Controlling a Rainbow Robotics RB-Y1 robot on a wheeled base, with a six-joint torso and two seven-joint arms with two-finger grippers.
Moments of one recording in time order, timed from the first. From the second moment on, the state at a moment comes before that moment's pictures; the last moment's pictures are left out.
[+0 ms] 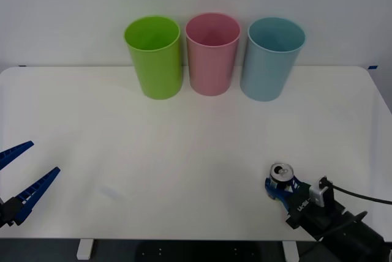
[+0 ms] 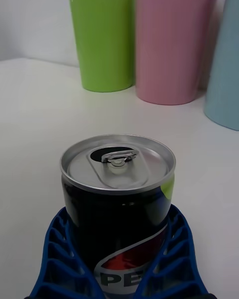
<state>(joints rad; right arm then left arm) 0.28 -0.30 -0.02 -1.52 1.03 -0.79 0.46 0.35 0.40 0.52 -1.66 -0.96 -1.22 0.00</state>
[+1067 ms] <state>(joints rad) 0.24 -0.33 -0.15 -1.87 1.02 -0.79 0.09 0.35 0.40 0.52 -1.66 -0.96 -1.22 0.00</state>
